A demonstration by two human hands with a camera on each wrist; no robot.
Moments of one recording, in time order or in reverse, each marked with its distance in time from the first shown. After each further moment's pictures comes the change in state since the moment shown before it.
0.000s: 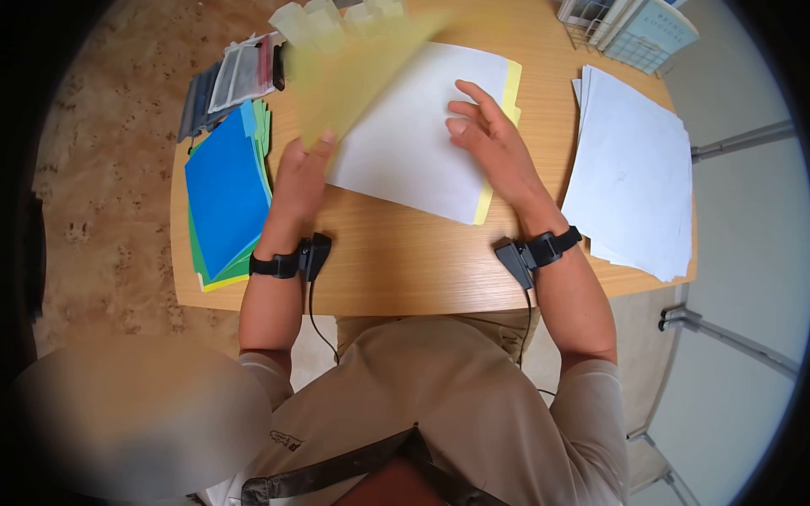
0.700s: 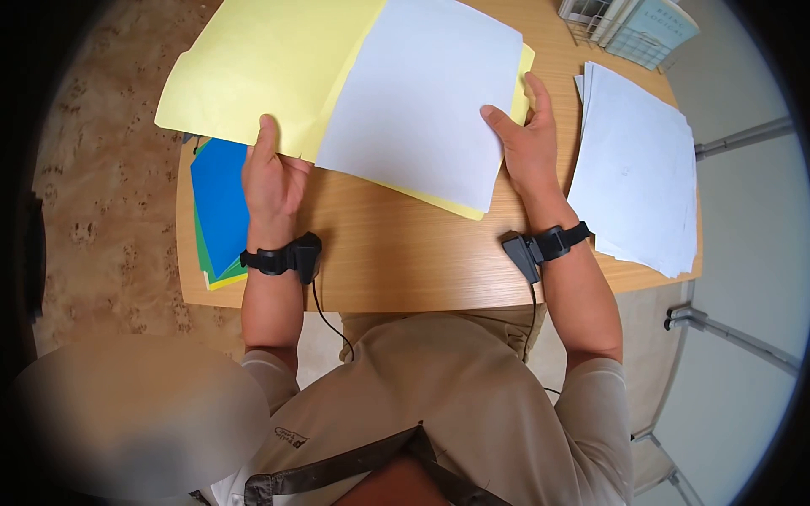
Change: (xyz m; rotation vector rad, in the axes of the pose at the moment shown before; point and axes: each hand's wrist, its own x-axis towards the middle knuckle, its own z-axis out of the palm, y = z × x) left_hand 0.003 0.016 -0.014 -1.155 0.299 0.122; right_hand 0.004 0.009 -0.009 -0.018 0.447 -0.188
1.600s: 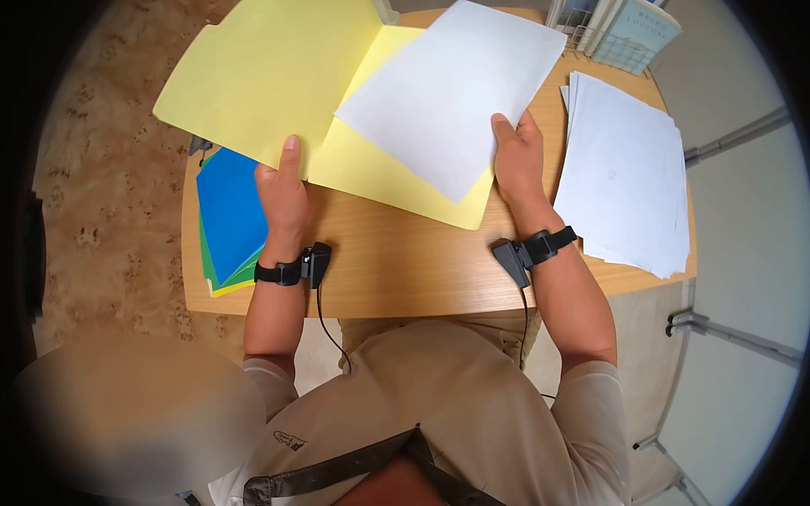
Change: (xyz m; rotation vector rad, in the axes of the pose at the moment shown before) left_hand -0.014 -0.015 0.000 0.772 0.089 0.303; right_hand 0.002 0.007 -0.003 0.199 0.017 0.088
